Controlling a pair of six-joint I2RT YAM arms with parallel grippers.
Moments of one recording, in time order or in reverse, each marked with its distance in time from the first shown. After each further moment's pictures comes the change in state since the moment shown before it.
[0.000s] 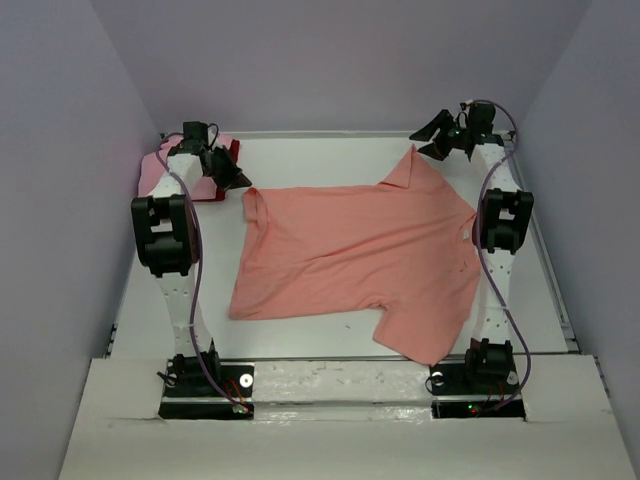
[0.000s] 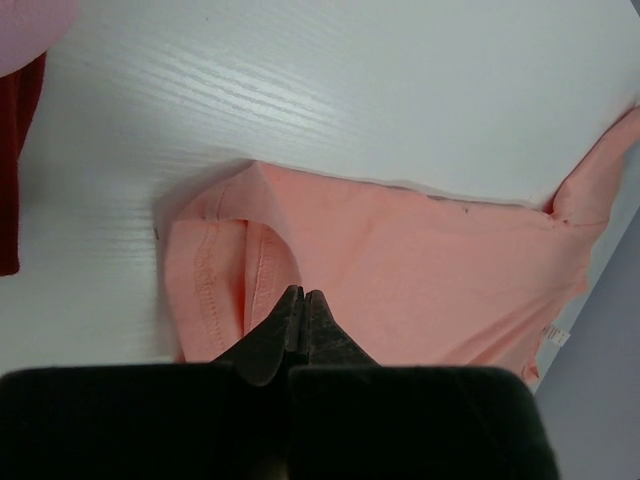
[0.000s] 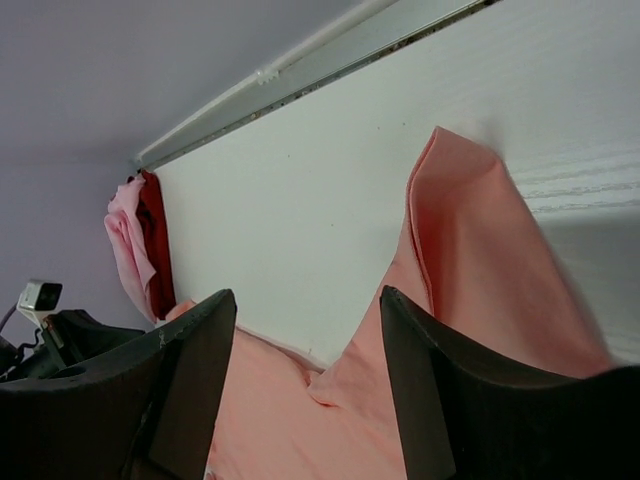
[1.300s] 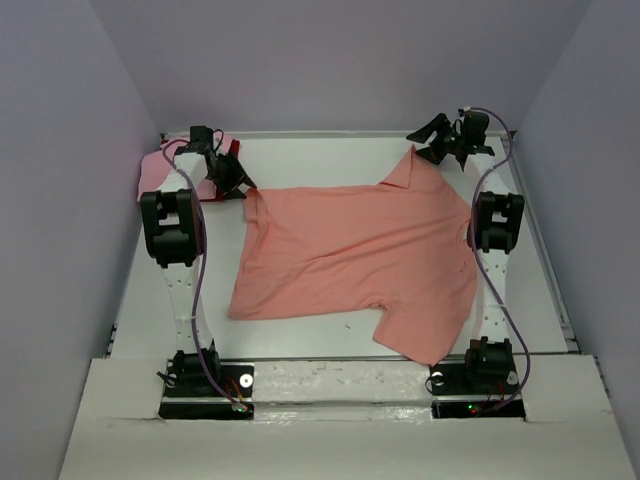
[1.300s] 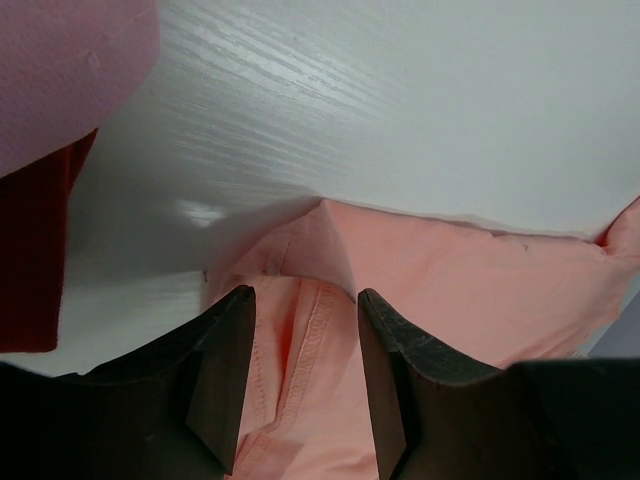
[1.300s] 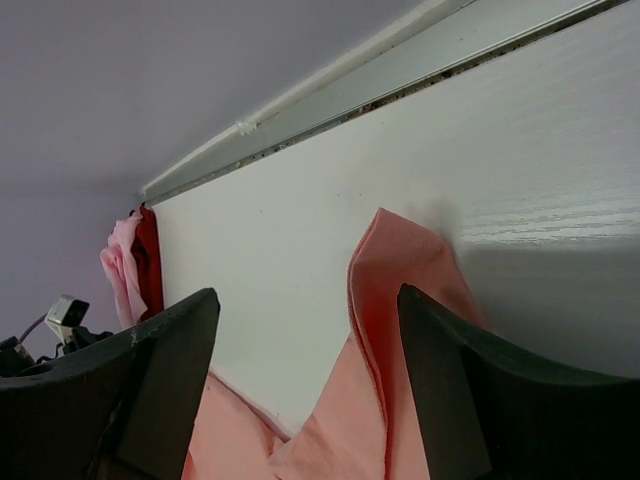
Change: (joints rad) left arm -0.002 0.137 0.121 -0.090 -0.048 -0.001; right arm 0.006 0.129 0.031 0.217 0.013 0.083
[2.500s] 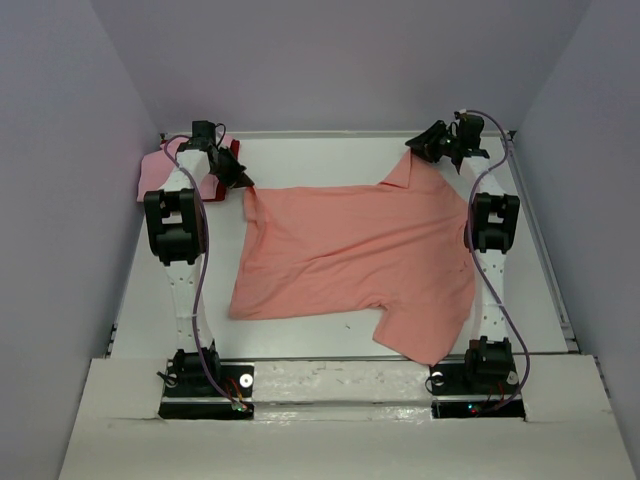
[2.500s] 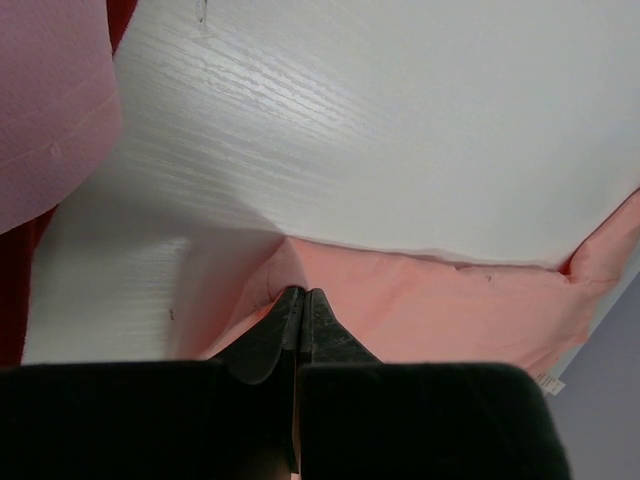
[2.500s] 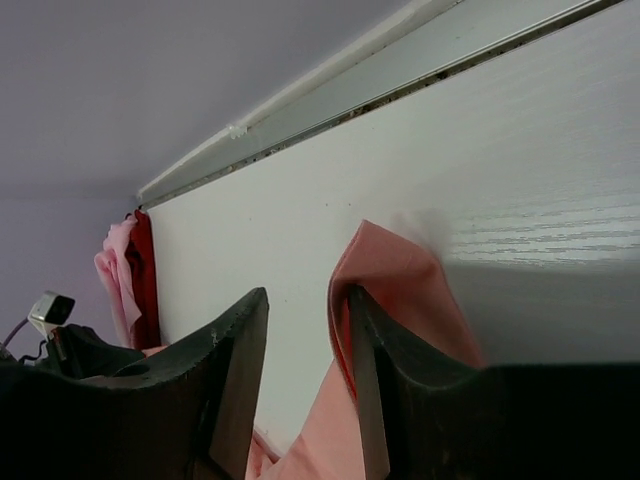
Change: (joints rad) left arm -0.014 0.049 0.082 0.023 -0.013 -0.071; right arm 0.014 0.037 0.018 0.037 0.008 0.019
